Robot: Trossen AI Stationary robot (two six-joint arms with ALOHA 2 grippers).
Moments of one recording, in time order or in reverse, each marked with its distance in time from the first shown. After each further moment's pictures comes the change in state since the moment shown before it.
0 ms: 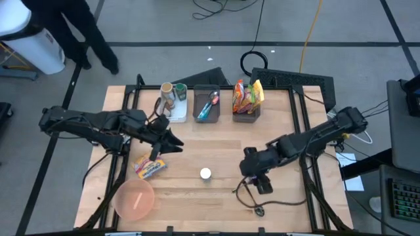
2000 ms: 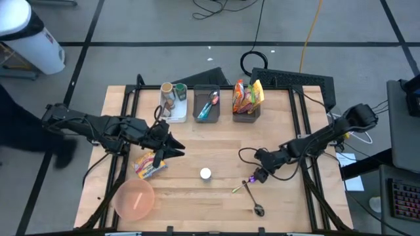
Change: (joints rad) left arm -0.113 0.034 -0.002 0.005 -0.183 -0.013; right arm -0.023 -0.183 -0.837 0.721 -0.025 1.017
